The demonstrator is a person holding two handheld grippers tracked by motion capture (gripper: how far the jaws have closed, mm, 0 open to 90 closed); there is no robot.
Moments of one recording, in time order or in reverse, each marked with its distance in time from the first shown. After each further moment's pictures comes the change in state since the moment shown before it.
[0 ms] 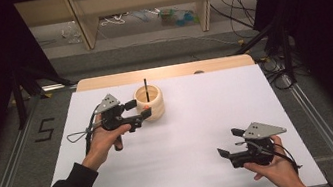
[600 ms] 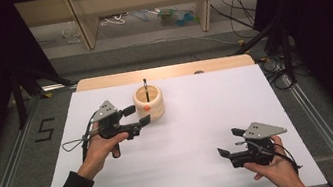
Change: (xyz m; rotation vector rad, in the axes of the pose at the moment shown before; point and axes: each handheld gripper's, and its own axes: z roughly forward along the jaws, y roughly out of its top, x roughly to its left) left arm -0.012 -0.009 -0.019 -0.017 -0.029 0.017; right arm 0.000 0.000 -0.001 -0.002 -0.002 0.004
